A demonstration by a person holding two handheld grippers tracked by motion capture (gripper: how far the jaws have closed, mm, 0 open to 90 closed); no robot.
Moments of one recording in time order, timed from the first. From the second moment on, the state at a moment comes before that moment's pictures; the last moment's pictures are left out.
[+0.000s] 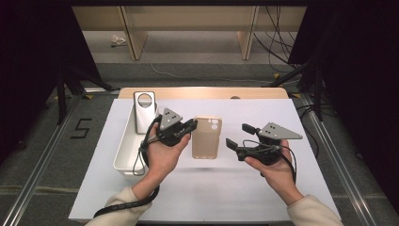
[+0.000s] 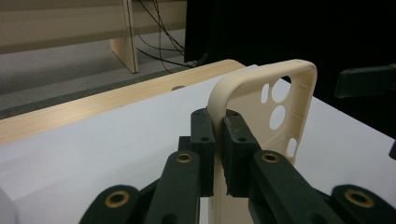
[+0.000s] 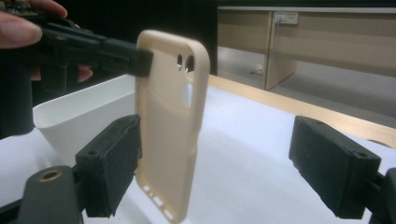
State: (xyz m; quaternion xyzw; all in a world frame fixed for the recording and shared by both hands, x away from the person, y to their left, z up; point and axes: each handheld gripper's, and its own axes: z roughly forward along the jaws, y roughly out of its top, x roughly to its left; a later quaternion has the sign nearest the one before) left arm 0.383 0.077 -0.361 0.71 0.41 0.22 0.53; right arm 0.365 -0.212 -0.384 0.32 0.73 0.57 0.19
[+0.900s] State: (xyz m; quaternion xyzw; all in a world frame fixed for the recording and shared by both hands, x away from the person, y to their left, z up) left arm 0.391 0.120 -0.340 0.69 0.43 0.24 0.53; right arm 0.359 -0.236 -0.393 0.34 0.73 0.56 0.20
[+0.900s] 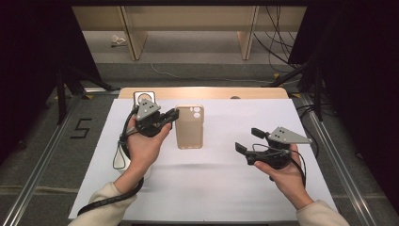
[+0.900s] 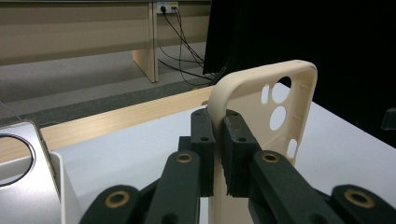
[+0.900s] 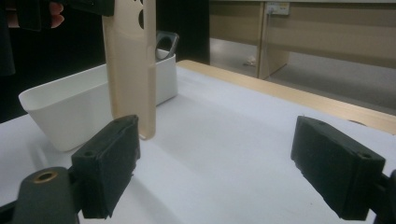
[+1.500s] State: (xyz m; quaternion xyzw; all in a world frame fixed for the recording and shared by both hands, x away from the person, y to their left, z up) left arm 0.393 0.140 -0.334 0.68 0.44 0.25 0.54; right arm 0.356 -0.243 -0.397 0.35 0.73 0.55 0.20
